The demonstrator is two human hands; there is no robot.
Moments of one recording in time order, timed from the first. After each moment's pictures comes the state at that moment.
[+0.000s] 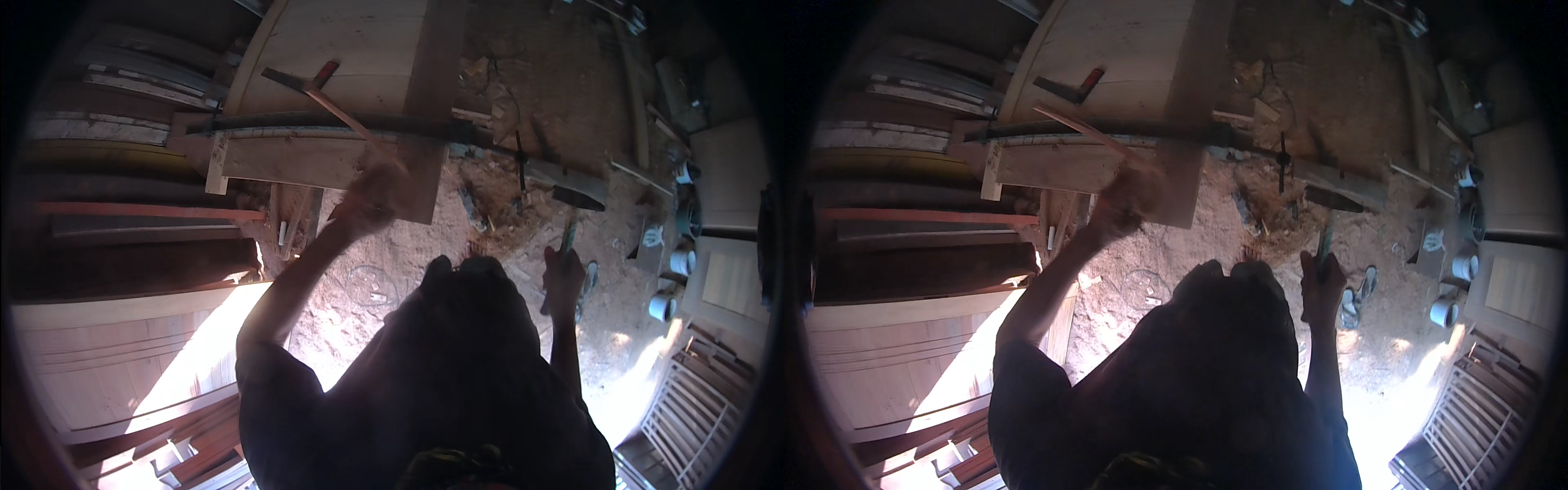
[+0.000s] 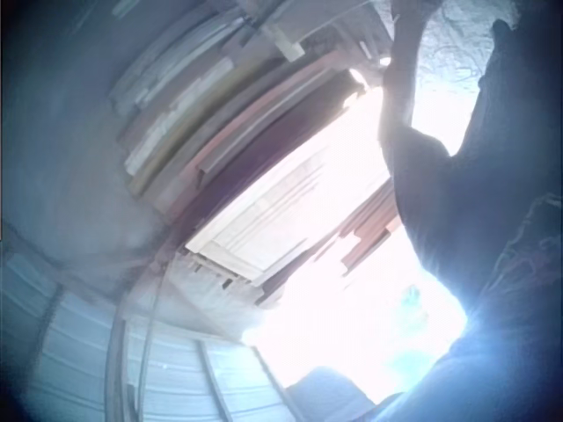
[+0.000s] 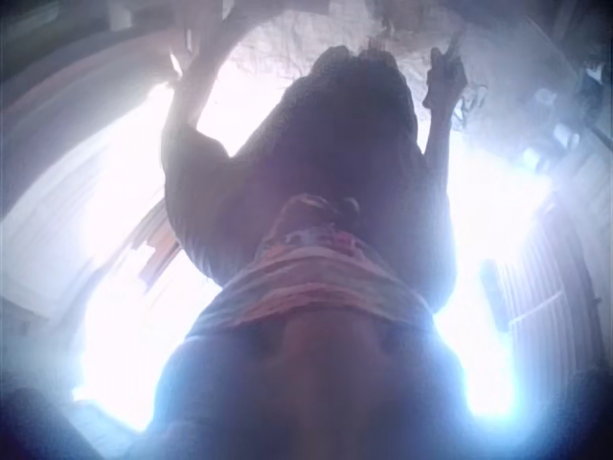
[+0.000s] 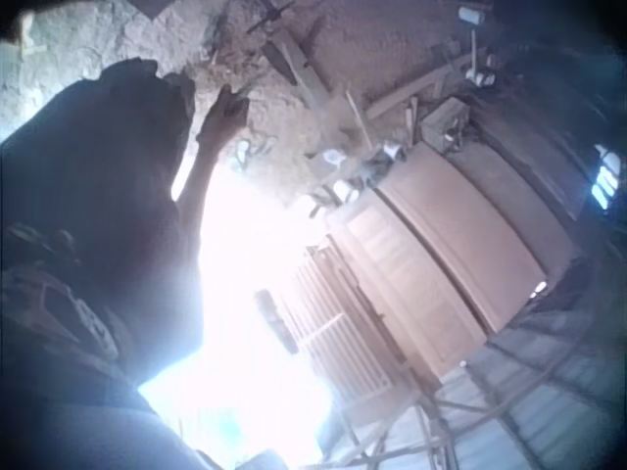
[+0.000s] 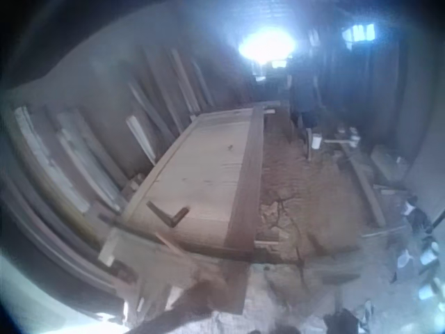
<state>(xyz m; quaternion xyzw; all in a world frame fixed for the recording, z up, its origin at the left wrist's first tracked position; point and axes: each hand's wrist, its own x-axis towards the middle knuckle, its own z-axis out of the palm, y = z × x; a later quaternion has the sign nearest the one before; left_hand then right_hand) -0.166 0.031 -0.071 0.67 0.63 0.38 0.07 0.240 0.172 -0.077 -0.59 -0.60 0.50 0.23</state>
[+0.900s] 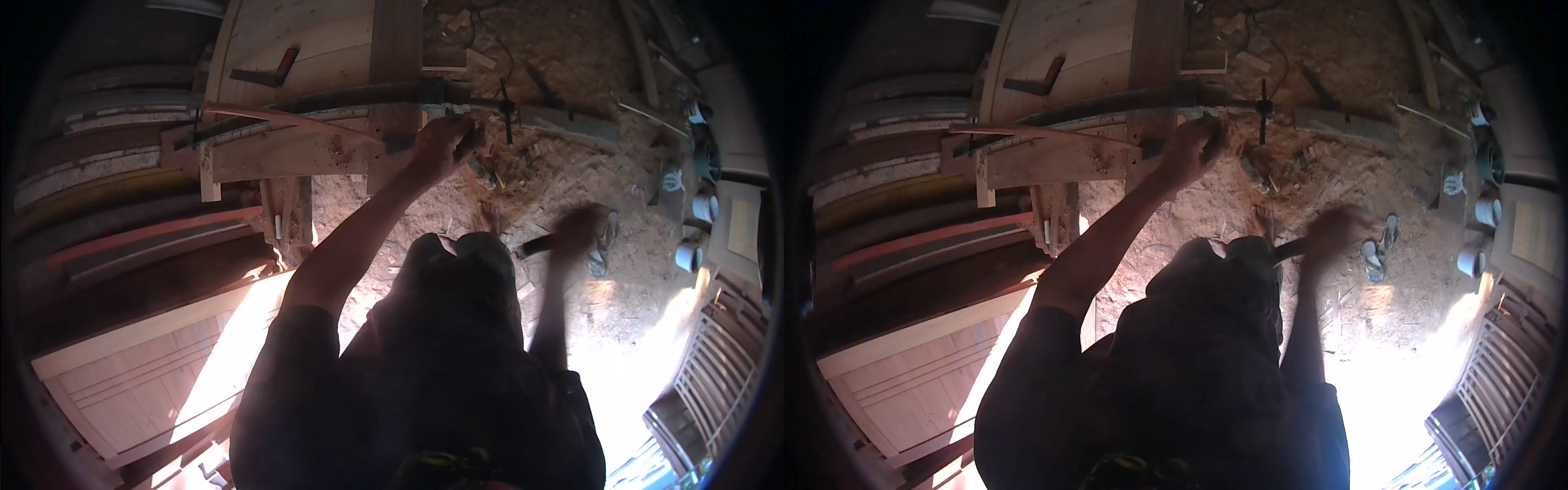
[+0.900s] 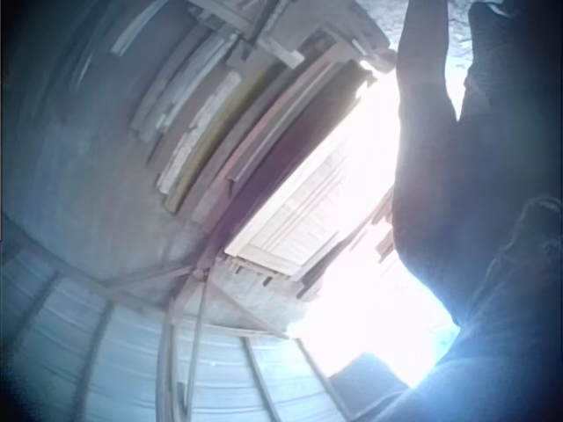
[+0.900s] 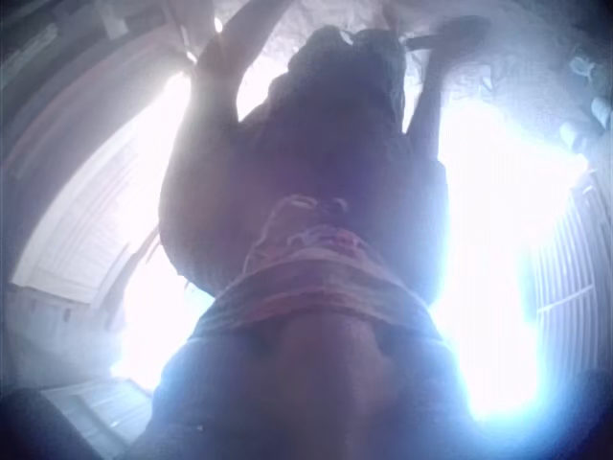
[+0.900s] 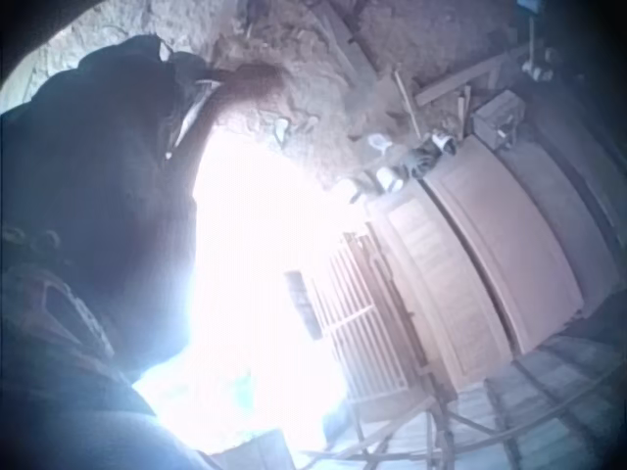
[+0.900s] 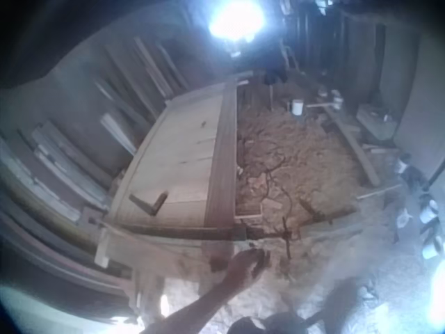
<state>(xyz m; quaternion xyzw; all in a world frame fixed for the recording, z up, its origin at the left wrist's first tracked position) -0.064 0.170 -0.114 0.67 0.63 0.38 0.07 0.287 0.189 -0.150 -0.63 -0.64 0.23 0.38</state>
